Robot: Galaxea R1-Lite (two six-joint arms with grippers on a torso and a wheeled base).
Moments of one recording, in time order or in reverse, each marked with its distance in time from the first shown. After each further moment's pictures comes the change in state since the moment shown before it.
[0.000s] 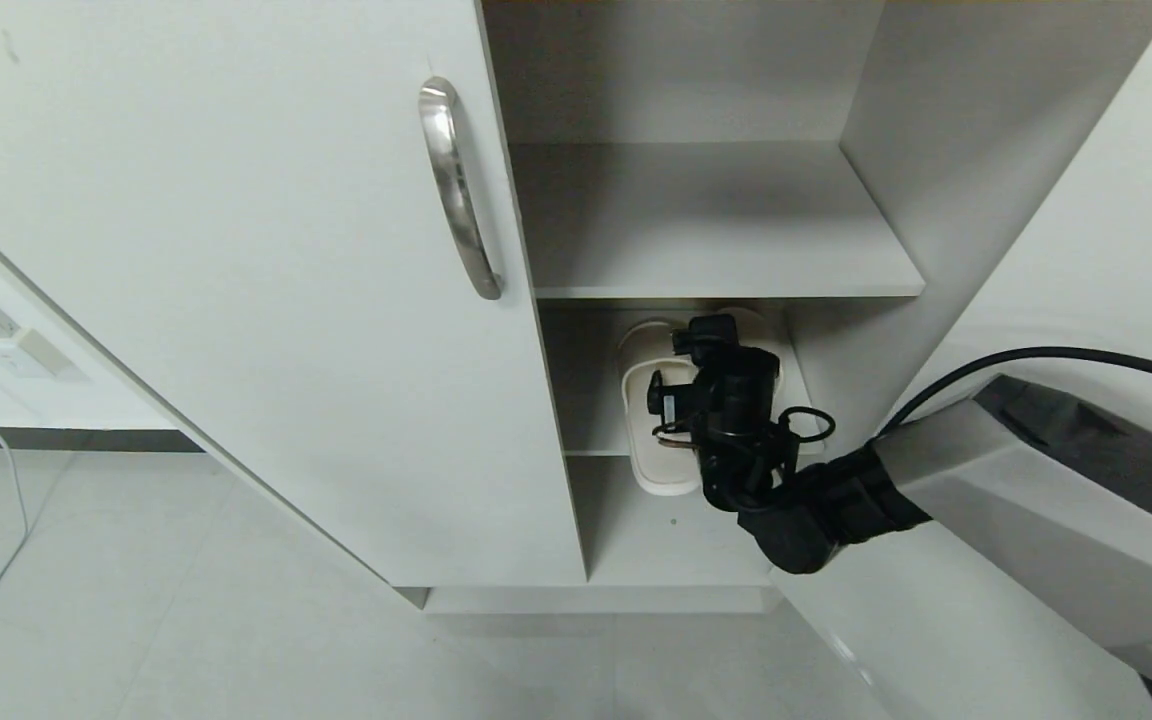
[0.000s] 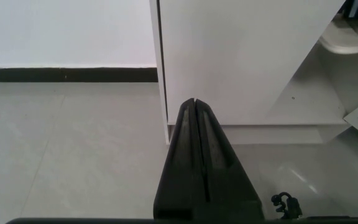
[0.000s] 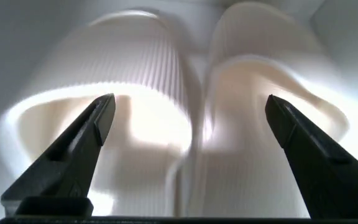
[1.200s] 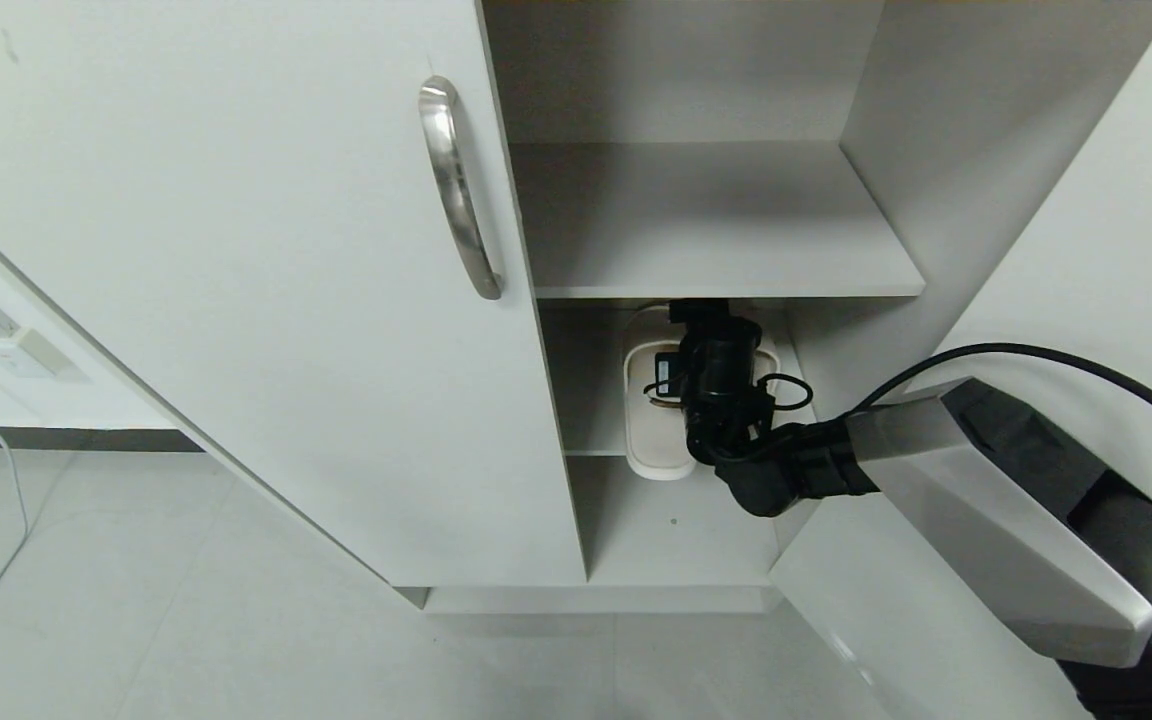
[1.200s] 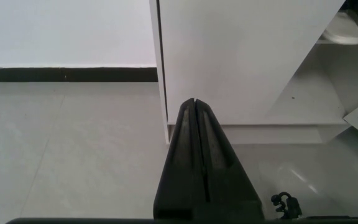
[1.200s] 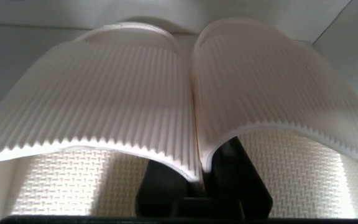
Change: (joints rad) left arm 0.000 0.000 0.000 0.001 0.000 -0.001; right arm -0.064 0.154 -0.389 0.189 0.006 0.024
